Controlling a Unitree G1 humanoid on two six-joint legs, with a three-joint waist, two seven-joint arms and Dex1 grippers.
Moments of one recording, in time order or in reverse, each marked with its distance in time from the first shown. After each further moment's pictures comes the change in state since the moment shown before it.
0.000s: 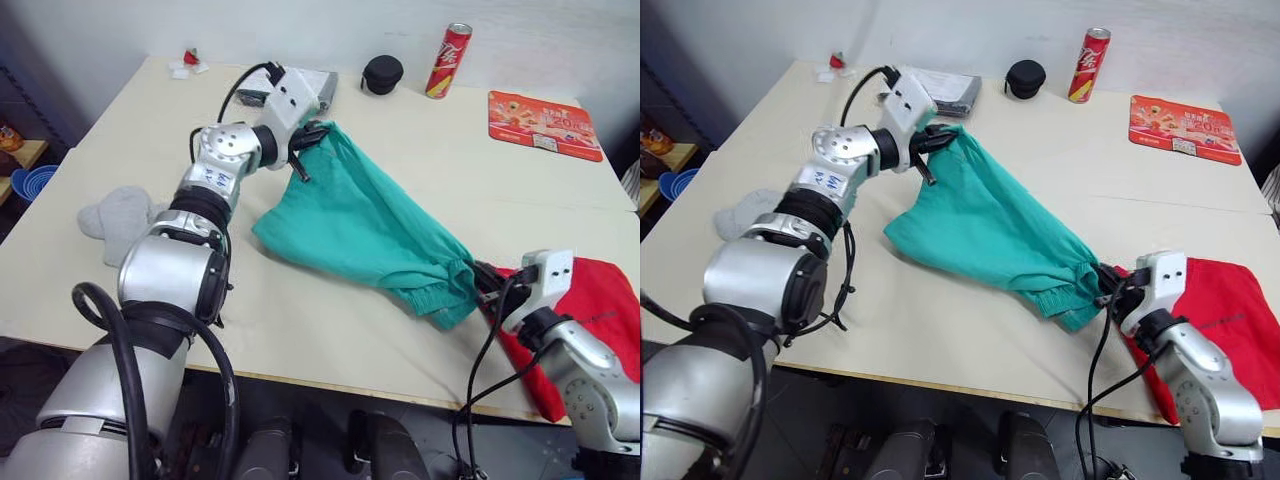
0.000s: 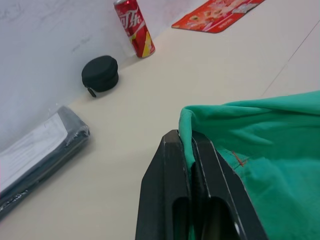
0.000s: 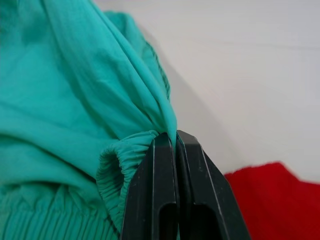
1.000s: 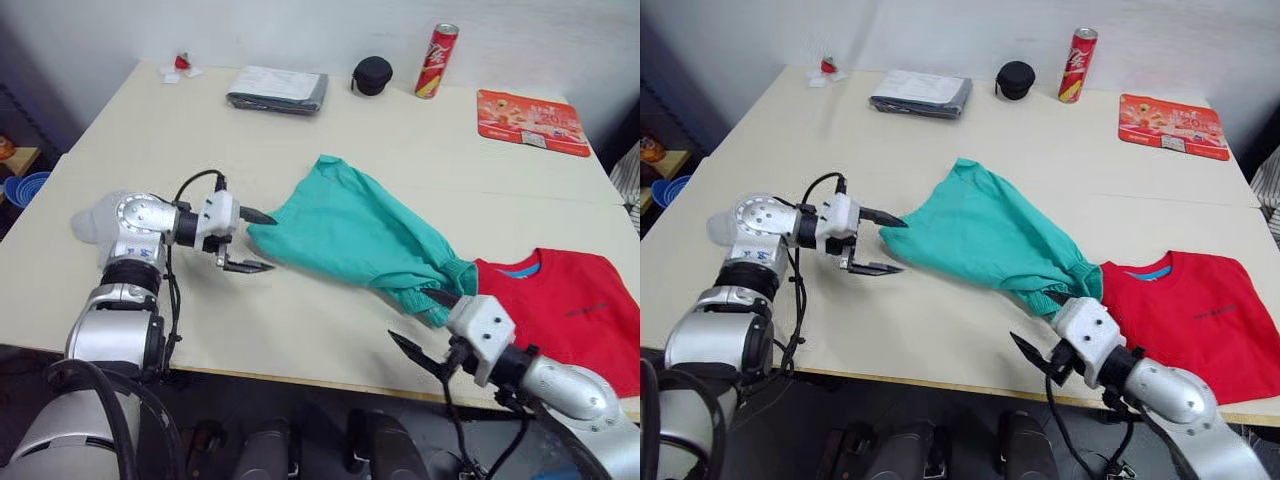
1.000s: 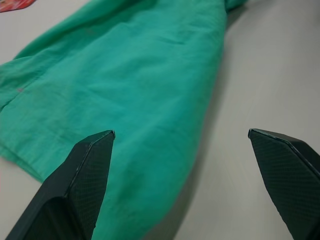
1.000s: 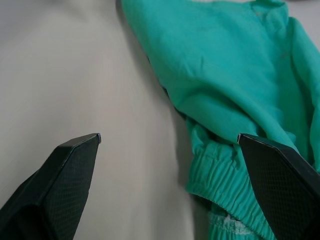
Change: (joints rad) left arm 0.432 0.256 0.015 -0.252 -0.103 -0.390 -0.872; right arm 0.180 -0.237 0.305 -0.421 -0.410 -0.022 0.089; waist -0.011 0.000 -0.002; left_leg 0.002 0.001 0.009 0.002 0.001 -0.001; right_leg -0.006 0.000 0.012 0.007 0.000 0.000
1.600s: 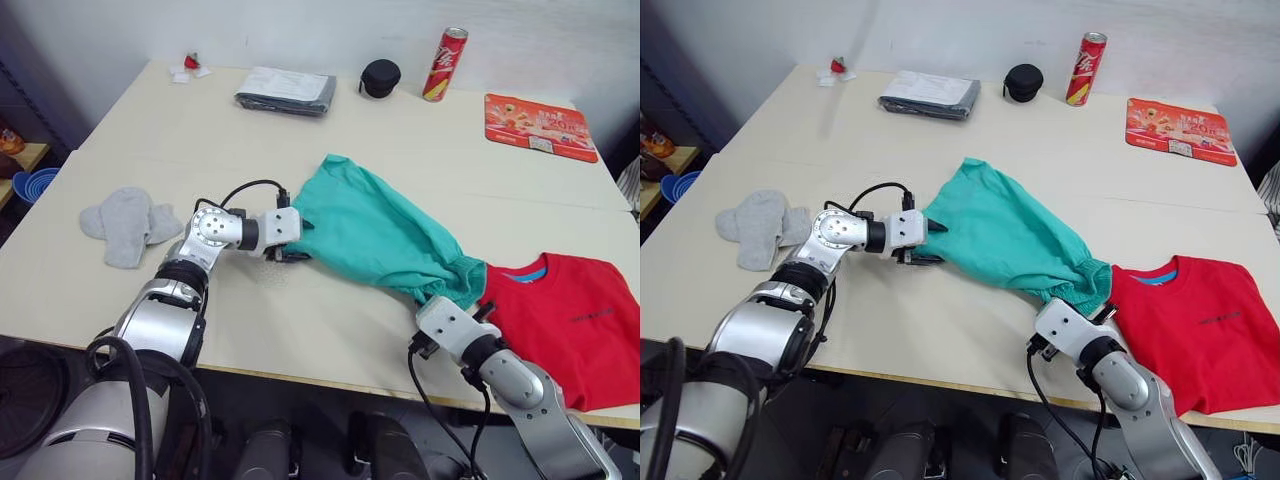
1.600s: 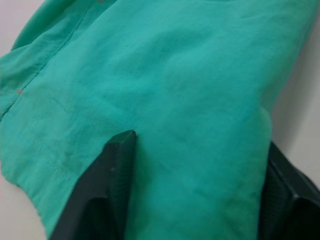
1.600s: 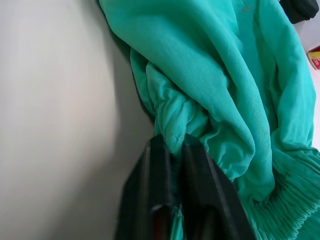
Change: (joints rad) left arm -0.090 -0.151 -0.154 0.139 0.226 -0.012 0.500; right arm -0.065 0.114 0.113 0.154 -0.425 -0.044 -0.148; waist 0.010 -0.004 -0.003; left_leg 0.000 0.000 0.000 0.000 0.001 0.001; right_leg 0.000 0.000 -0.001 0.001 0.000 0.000
